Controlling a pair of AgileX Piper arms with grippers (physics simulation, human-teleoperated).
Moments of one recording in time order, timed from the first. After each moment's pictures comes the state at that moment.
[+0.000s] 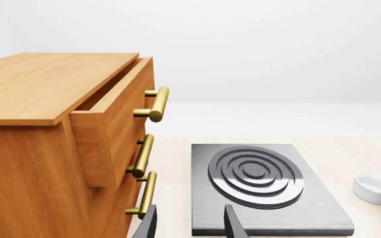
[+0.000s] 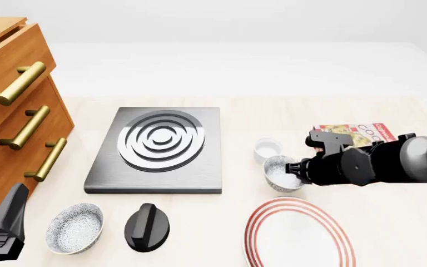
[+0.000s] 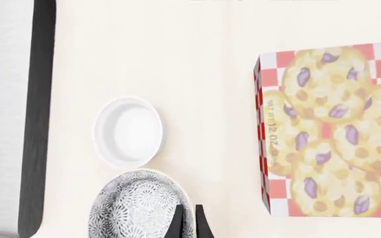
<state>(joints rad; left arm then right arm) 0.00 0.00 0.00 0.00 0.00 0.23 1.71 -0.71 0.03 0.24</state>
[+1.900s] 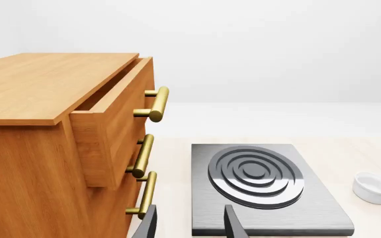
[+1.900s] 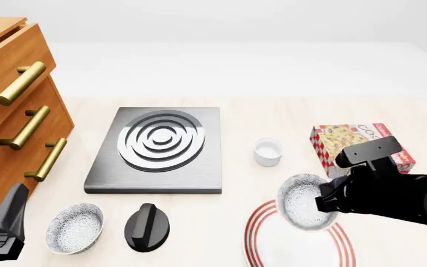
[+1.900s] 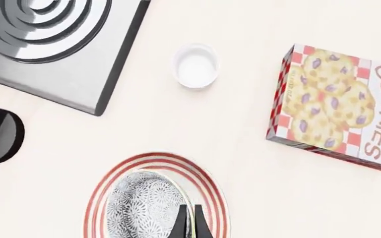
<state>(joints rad) 0.00 0.00 0.00 0.00 0.00 0.36 1.04 -0.50 0.40 0.05</state>
